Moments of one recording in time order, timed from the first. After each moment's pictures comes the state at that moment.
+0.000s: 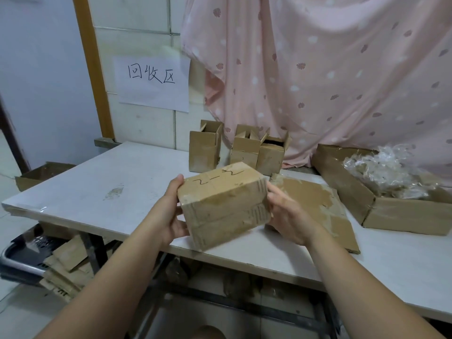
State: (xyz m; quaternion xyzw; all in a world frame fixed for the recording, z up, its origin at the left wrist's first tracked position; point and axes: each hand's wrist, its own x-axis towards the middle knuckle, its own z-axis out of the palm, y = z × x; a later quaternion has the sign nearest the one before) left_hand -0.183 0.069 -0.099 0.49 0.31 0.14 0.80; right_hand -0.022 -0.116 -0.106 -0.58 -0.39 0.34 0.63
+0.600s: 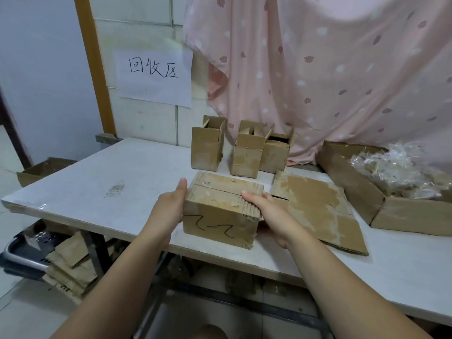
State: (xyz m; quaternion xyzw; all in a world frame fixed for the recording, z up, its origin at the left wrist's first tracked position) left_hand -0.171 0.083 -0.121 0.68 0.32 0.26 0.61; right_hand -0.036 -0.077 -0.117 -0.70 -0.23 0.31 0.60
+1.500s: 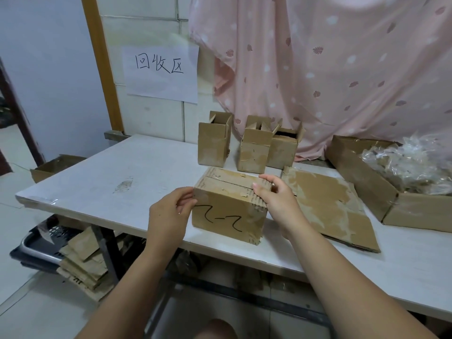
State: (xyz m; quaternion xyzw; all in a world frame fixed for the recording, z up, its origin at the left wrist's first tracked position) left_hand -0.191 0.071 -0.141 0.77 0.26 0.42 0.39; right_hand -0.024 -0.064 -0.125 -0.75 -0.25 0.14 0.60
